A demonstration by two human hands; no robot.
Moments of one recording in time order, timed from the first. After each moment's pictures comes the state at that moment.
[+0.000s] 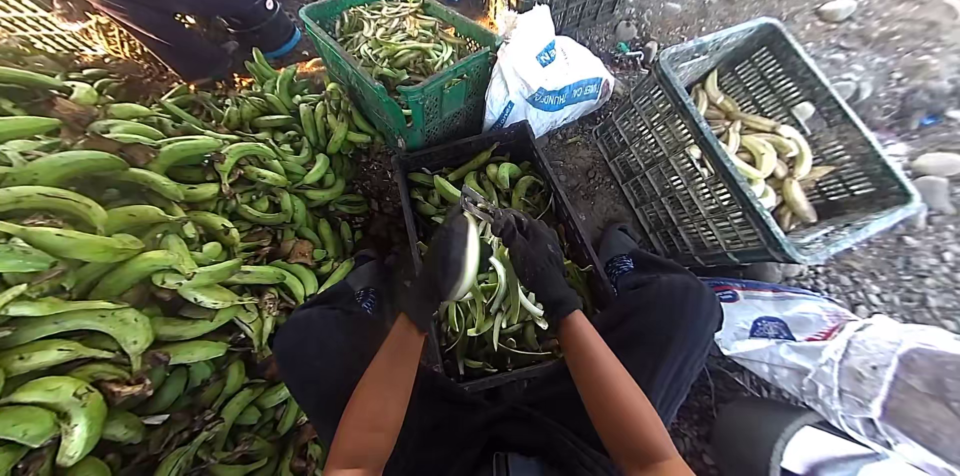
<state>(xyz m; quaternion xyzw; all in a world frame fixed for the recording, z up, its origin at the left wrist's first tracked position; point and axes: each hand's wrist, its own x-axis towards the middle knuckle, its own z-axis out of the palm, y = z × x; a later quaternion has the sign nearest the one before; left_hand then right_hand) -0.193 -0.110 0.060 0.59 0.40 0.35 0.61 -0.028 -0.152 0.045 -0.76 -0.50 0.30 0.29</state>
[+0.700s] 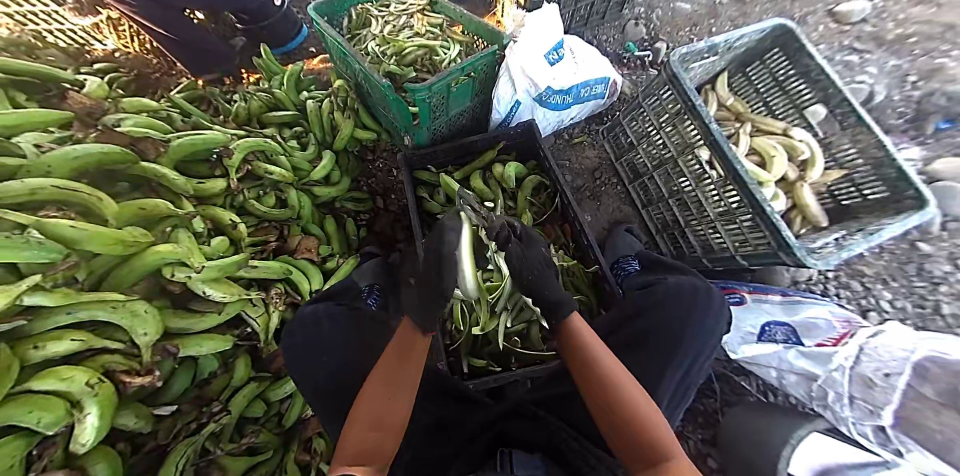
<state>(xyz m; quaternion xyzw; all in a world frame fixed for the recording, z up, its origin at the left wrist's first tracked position) -0.193 -0.116 0.067 0.48 0.44 0.42 0.63 -0.044 -0.153 0.044 -0.69 -0.51 0.37 0.35</state>
